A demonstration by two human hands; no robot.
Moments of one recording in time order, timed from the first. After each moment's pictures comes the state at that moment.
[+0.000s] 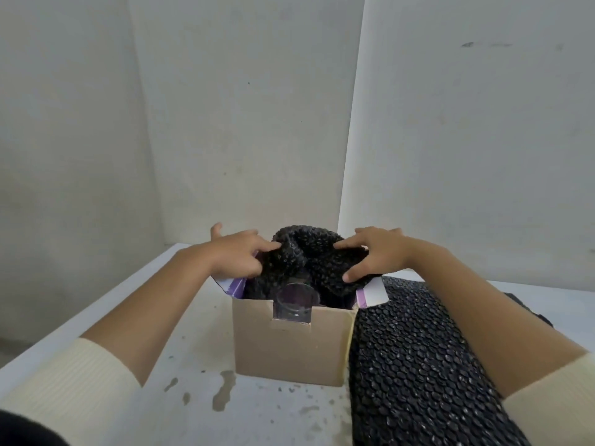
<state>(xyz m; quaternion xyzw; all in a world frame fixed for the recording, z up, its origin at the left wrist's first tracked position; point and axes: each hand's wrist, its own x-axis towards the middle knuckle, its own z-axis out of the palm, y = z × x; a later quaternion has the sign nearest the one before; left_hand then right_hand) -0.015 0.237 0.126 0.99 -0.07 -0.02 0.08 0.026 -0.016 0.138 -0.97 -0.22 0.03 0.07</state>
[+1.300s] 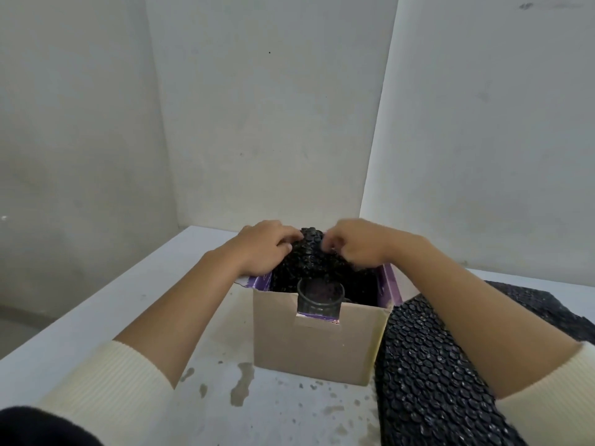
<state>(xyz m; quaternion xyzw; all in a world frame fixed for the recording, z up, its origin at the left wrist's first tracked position) 0.006 0.244 0.093 0.97 -0.11 0.08 0.19 0.031 0.058 0.130 -0.95 -0.31 0.06 0.04</state>
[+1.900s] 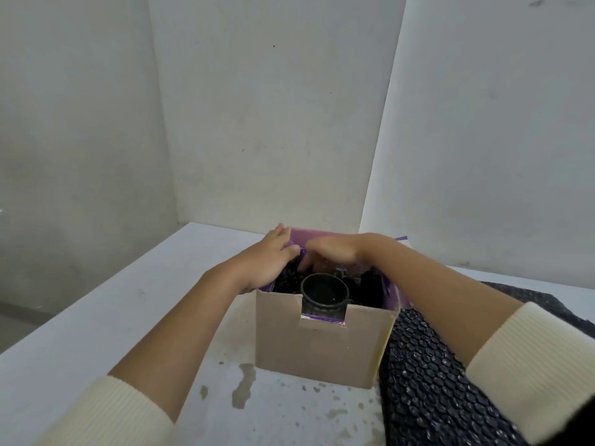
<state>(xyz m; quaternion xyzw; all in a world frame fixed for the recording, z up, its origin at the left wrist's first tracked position) -0.006 0.238 0.078 0.92 -0.05 -0.01 0.39 0.046 0.091 0.113 -0.92 -0.22 0.29 0.17</state>
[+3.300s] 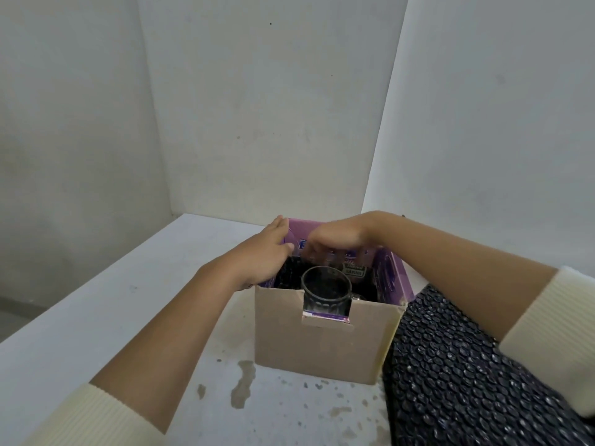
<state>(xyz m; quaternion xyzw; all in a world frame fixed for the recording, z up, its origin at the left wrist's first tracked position) -0.004 0.239 0.076 0.93 -0.04 -0.01 0.36 0.048 0.098 0.125 -0.92 -0.20 0.31 0.09</state>
